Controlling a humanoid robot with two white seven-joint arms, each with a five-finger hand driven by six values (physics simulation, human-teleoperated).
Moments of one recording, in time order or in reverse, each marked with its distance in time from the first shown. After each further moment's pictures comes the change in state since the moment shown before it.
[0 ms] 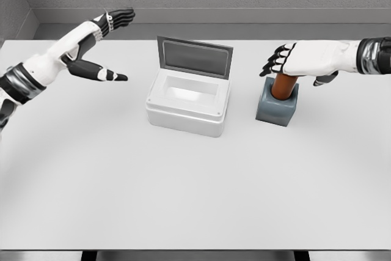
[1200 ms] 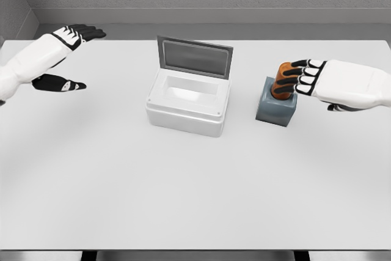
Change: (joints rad) left arm 0.181 0.119 0.236 -0.113 -0.742 -0.147 0.265; right arm 0.256 -0.349 -0.081 -0.323 -0.100 0.001 -0.413
